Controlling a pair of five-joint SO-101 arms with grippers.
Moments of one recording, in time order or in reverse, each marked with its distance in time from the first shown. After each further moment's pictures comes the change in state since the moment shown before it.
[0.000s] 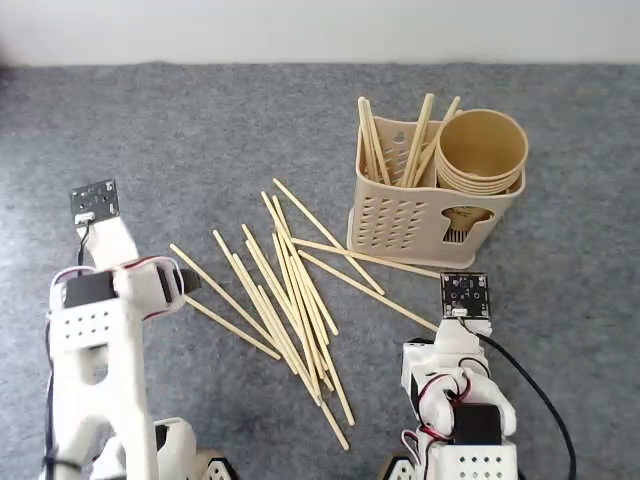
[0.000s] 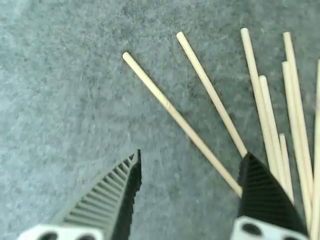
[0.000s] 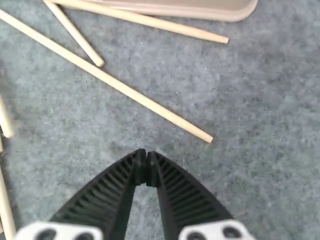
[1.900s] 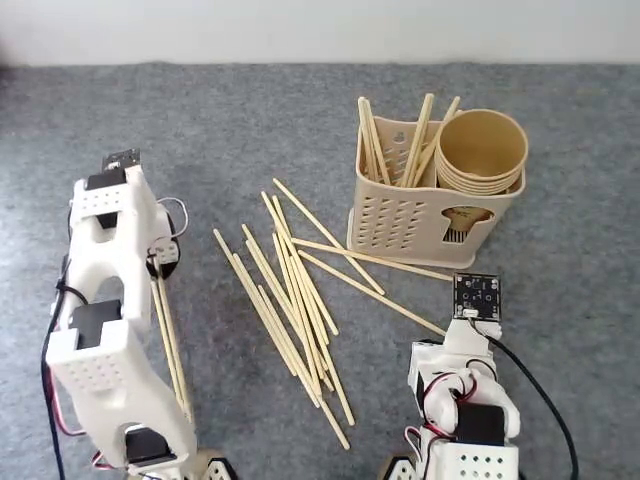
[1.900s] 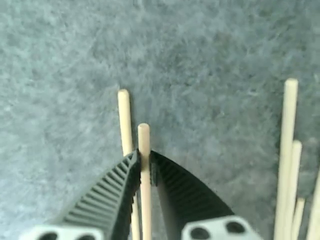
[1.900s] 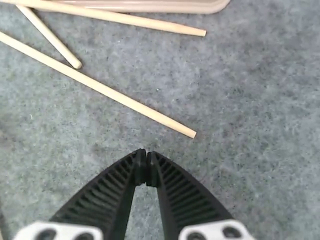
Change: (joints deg) left arm 0.9 55.6 -50.4 17.7 0.3; right arm 4.0 0.0 0.4 0.0 0.0
